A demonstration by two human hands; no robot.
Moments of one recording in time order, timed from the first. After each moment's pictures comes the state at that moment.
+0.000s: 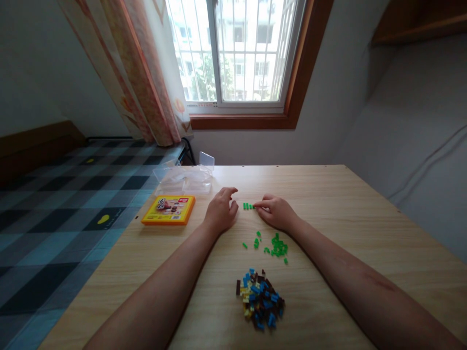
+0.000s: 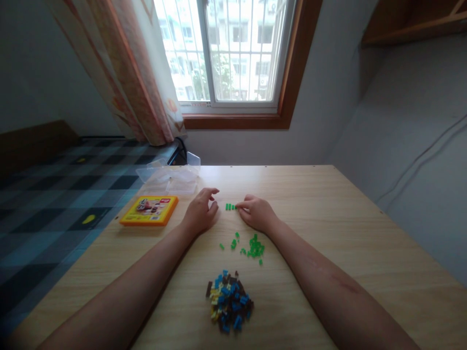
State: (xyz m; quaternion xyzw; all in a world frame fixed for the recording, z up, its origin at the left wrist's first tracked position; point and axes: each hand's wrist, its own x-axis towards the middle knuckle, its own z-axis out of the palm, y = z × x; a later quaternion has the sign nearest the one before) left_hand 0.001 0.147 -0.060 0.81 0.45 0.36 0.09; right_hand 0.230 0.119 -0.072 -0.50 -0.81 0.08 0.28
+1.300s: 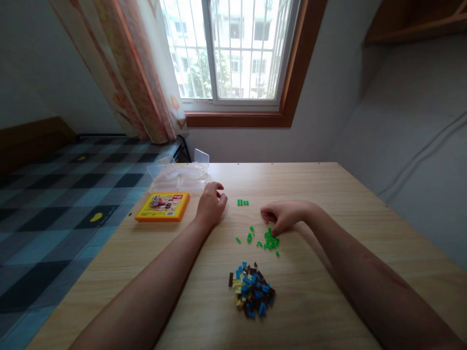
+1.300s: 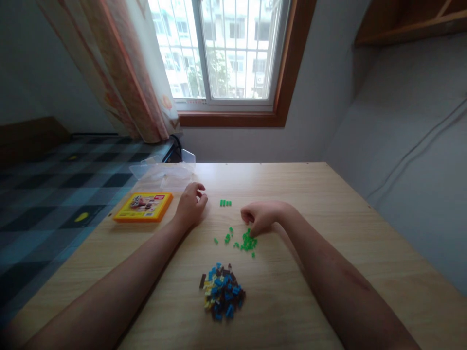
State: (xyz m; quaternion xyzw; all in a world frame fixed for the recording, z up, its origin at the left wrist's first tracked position) left_hand -0.005 0.160 -0.063 0.74 0.50 0.43 0.11; right_hand 0.266 0.112 -0.020 -0.45 -0.82 0.35 -0.08
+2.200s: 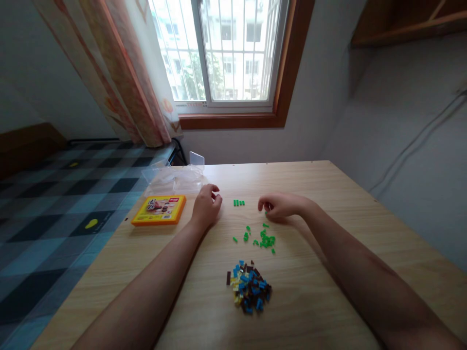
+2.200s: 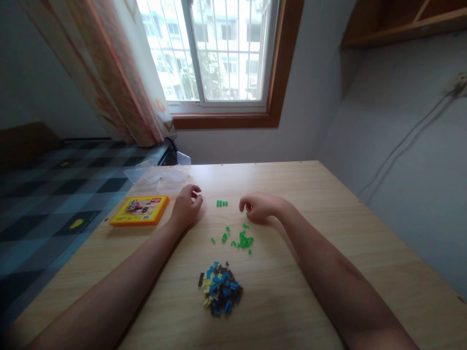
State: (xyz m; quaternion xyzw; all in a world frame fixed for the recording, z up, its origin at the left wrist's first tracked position) left_hand -0.008 0.162 -0.063 0.75 0.50 0.43 0.12; right_hand 0.272 0.115 -0.019 -0.51 -0.81 0.29 0.03
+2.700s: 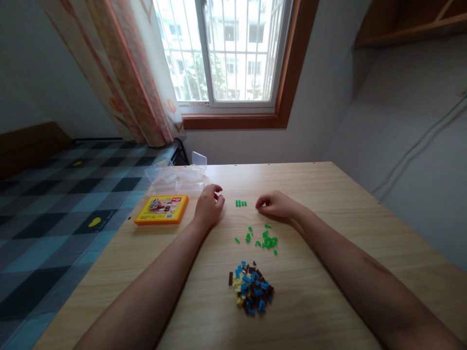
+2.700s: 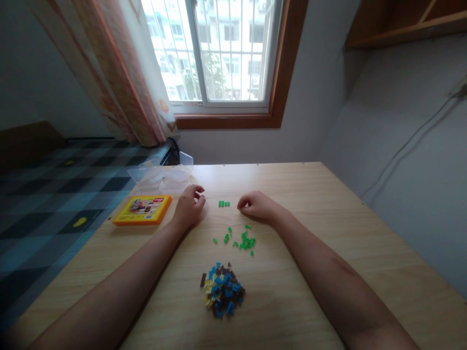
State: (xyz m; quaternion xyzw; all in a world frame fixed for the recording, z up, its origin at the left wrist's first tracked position) left_hand -0.007 0.160 -0.061 0.75 0.50 0.42 0.12; right_hand 0.263 0.122 -0.049 -0.52 -0.77 0.29 0.22
